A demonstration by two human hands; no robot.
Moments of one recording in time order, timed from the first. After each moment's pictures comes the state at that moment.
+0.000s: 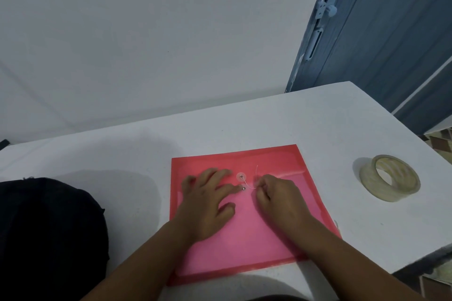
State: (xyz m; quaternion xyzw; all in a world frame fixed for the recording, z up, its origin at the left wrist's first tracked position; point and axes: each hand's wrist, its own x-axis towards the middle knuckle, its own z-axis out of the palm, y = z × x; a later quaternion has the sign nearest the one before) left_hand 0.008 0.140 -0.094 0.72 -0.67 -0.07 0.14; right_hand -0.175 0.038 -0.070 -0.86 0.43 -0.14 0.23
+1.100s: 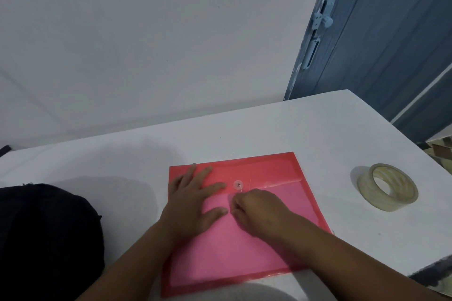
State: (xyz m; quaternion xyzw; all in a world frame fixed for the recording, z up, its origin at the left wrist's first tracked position) left_hand 0.036 0.143 -0.107 0.74 -0.64 -0.08 0.19; right_hand -0.149 0.038 -0.058 -0.94 0.27 0.06 0.19
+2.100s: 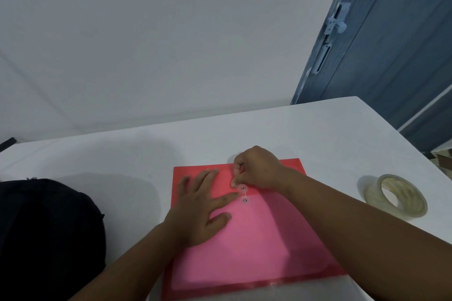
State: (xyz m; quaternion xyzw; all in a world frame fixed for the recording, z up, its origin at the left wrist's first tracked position) left_hand 0.029 0.141 -0.101 0.71 -0.70 -0.02 0.10; right_hand -0.095 -0.045 -0.038 -0.92 0.29 0.03 0.27
